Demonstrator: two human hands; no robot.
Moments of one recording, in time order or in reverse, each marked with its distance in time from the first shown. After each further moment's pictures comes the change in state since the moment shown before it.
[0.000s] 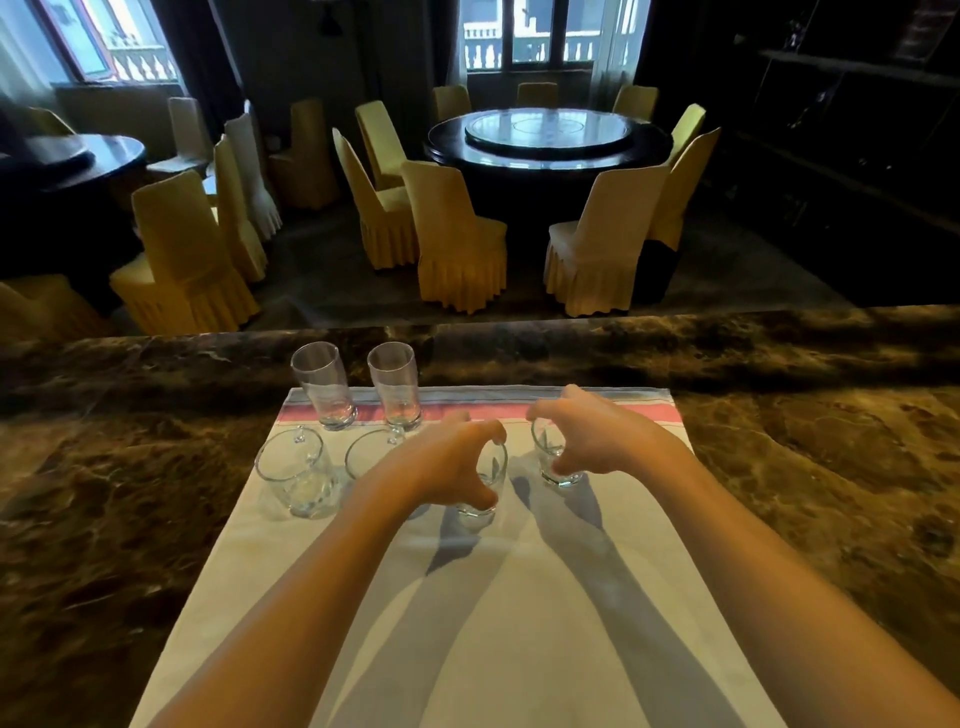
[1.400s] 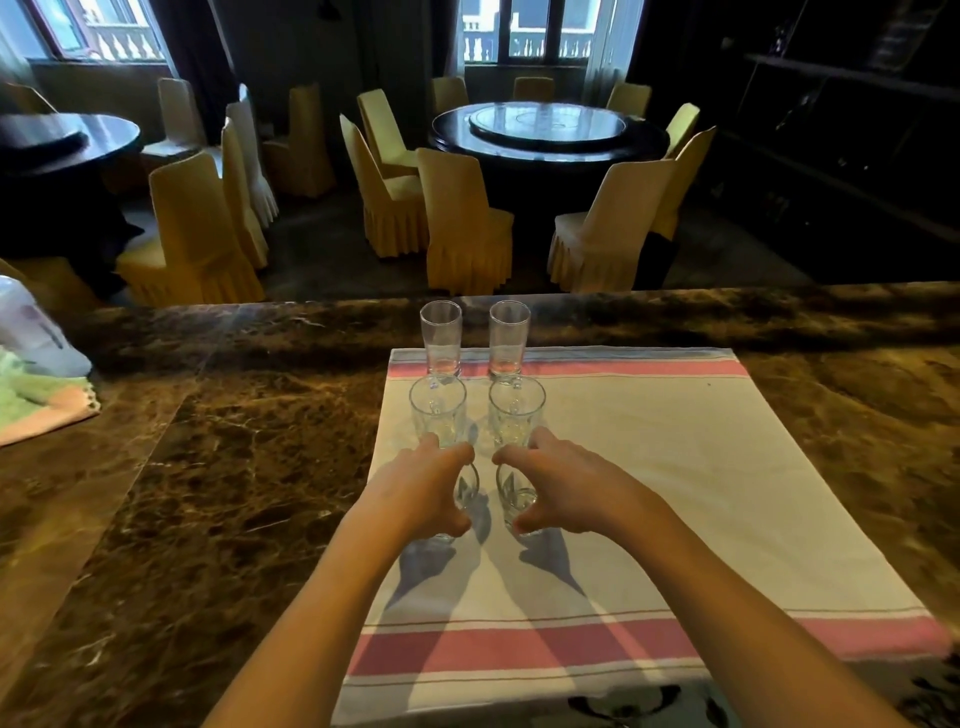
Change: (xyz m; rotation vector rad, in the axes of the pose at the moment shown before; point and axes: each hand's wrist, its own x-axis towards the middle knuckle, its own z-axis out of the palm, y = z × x) left_hand -0.164 -0.146 0.015 0.106 0.070 -0.083; right_hand -0.064 -0.217 0.078 0.017 -0.038 -0.081
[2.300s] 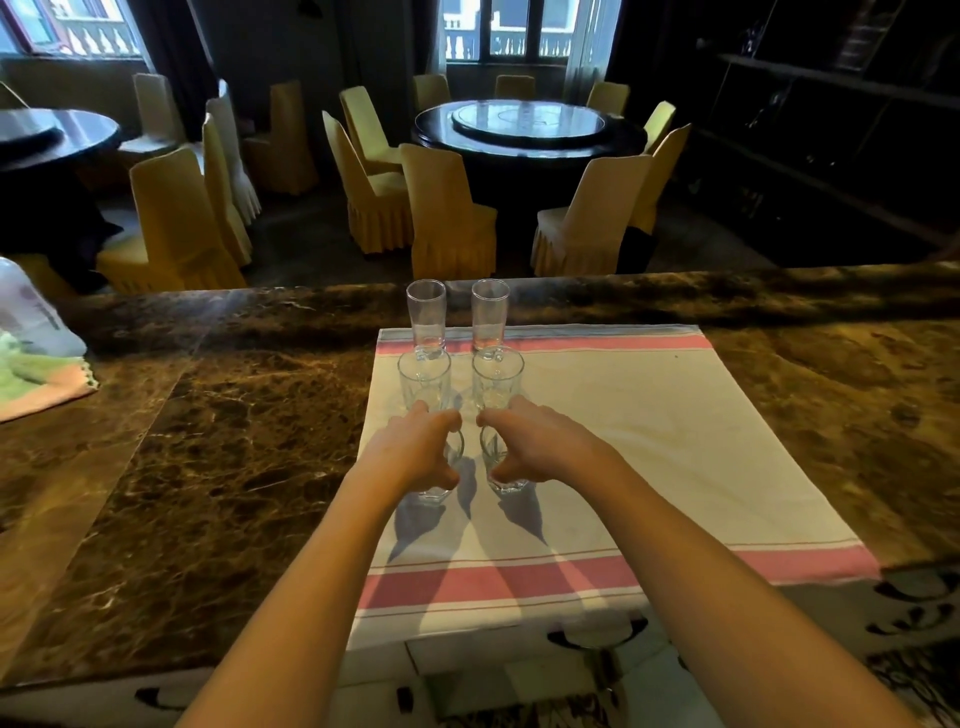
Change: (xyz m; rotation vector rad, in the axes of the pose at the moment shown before) left_hand -0.016 0.015 0.000 -0.050 0.021 -0.048; right_hand -0.010 -0.018 0.001 -0.024 0.019 0.072
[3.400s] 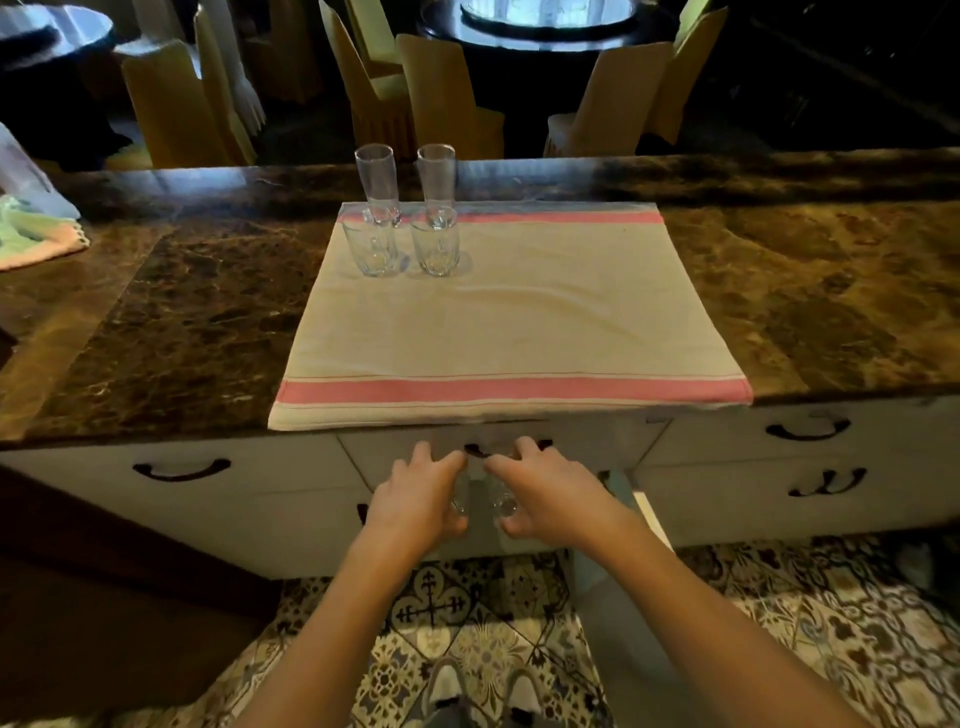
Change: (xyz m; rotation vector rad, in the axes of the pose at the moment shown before) left_hand -0.196 0.135 0.152 0.017 -0.184 -0.173; right_hand -0.239 0.059 0.125 0.005 -0.159 -0.095
